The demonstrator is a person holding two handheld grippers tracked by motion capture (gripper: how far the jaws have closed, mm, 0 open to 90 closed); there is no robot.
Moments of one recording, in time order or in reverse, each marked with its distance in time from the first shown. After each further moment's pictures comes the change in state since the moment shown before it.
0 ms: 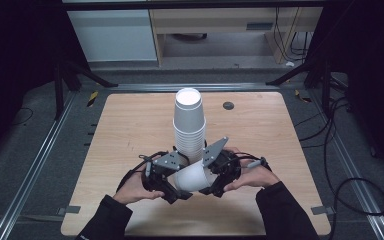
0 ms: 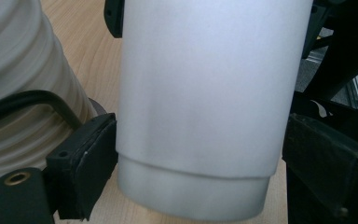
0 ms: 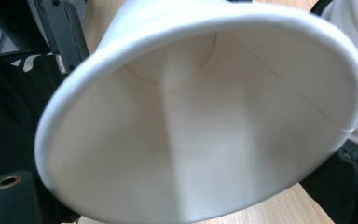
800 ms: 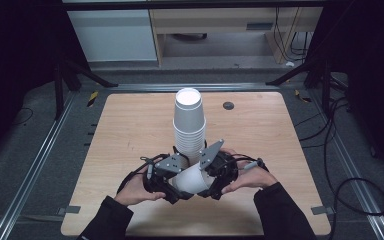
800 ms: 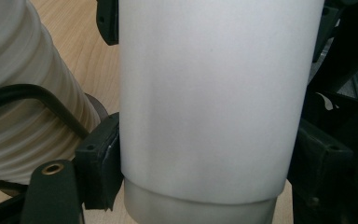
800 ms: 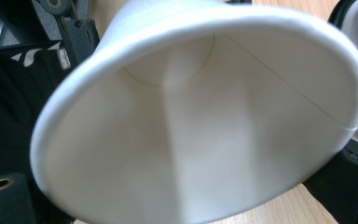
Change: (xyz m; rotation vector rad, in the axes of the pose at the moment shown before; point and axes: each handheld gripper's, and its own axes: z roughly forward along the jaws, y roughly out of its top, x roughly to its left) left arm -0.003 -0.003 0.004 0.015 0.014 0.013; right arm 0.003 0.003 0.008 0.021 0.012 -0.020
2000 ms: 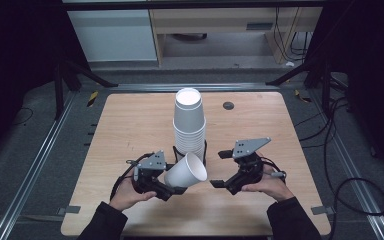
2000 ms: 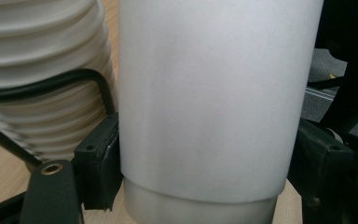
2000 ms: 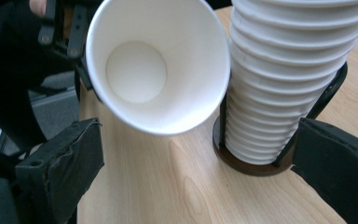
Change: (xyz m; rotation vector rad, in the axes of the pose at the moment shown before) left arm 0.001 -0.023 -0.016 -0.179 0.074 -0.083; right arm 0.004 -0.052 -0.043 -0.409 -0.108 0.261
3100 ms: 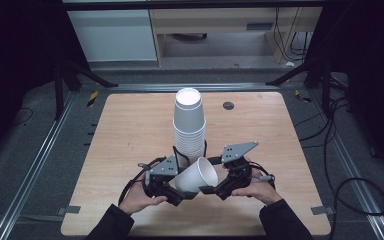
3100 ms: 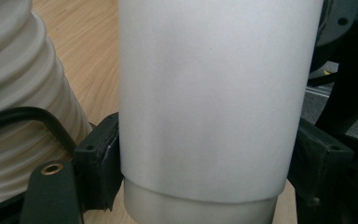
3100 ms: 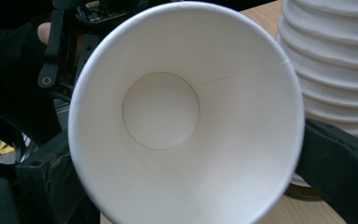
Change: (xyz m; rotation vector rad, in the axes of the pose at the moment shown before) left arm -0.015 0.009 0.022 -0.013 -0.025 0.045; right arm 0.010 -0.001 0.028 -0.011 0.088 0.031
